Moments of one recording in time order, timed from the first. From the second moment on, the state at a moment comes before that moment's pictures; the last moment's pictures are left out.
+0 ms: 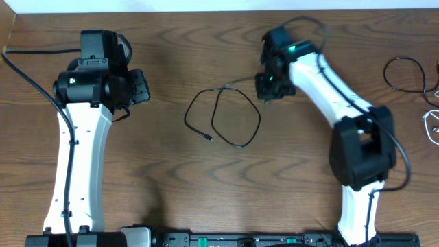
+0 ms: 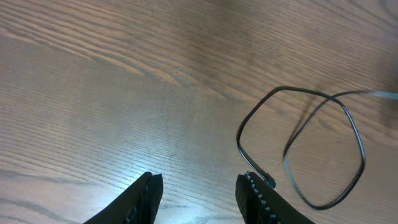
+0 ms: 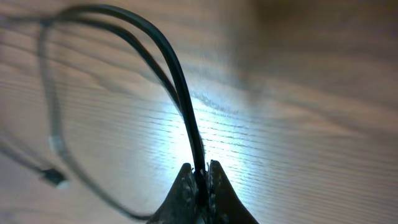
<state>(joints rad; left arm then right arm) 0.03 1.49 1.52 -1.13 0.02 -0.25 0.36 2.11 1.79 -1.02 -0.19 0.28</state>
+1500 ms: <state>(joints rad) 0.03 1.49 1.52 -1.09 0.06 -0.33 -0.33 2.32 2.29 -0.81 0.09 0.33</state>
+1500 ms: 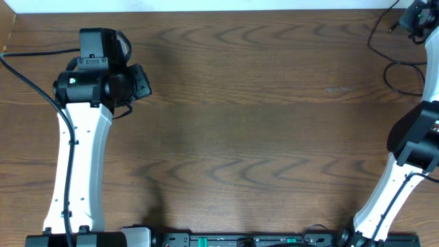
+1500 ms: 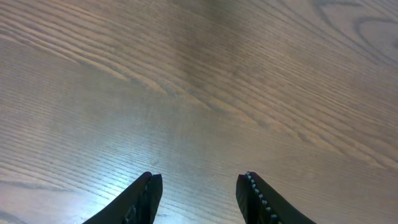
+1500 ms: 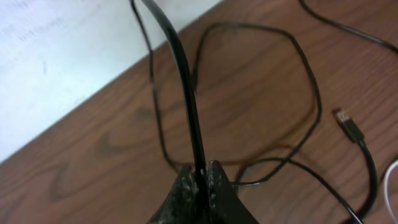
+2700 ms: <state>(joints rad) 0.03 1.49 1.52 -1.10 0.07 -0.33 -0.14 1.87 2.29 -1.45 -0.46 0.20</state>
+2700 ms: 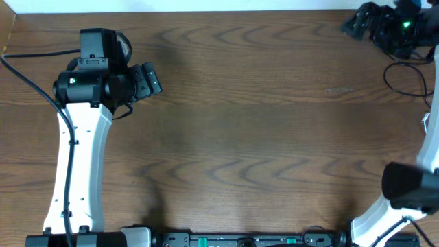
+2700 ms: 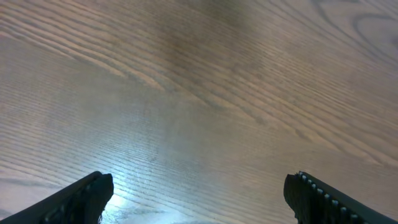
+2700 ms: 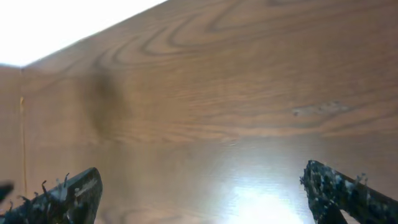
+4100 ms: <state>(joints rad) 0.03 1.49 1.52 -1.10 0.07 -0.33 -0.08 1.31 2.03 -1.36 -0.05 0.12</state>
